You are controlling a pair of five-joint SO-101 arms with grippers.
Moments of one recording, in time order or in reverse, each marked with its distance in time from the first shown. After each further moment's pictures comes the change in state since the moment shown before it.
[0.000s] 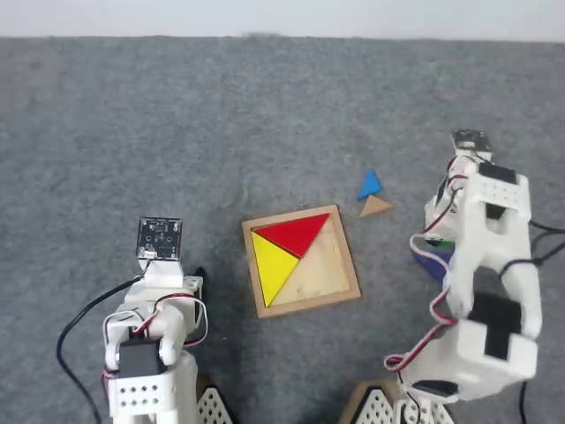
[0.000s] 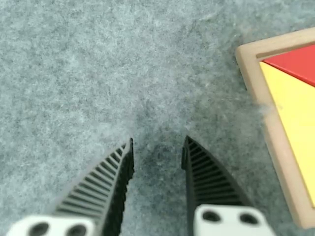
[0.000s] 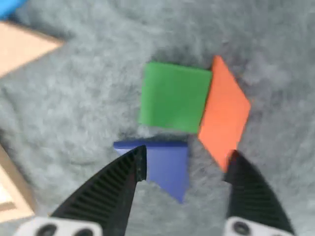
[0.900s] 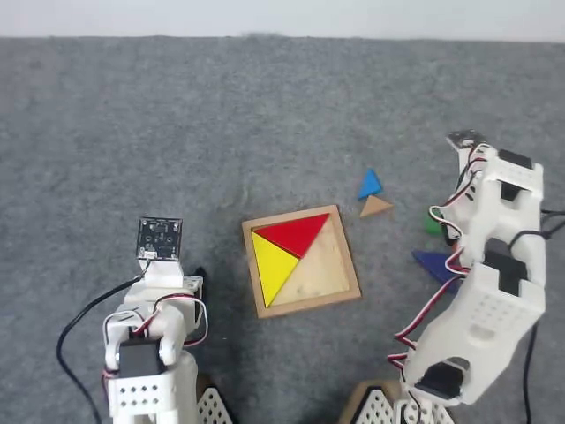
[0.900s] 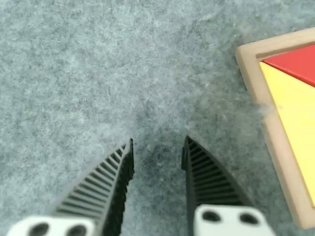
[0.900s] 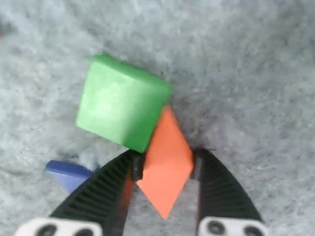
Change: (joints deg) left arm 0.0 0.0 0.0 0.0 0.0; right arm 4.7 21.1 -17.6 1.8 16.0
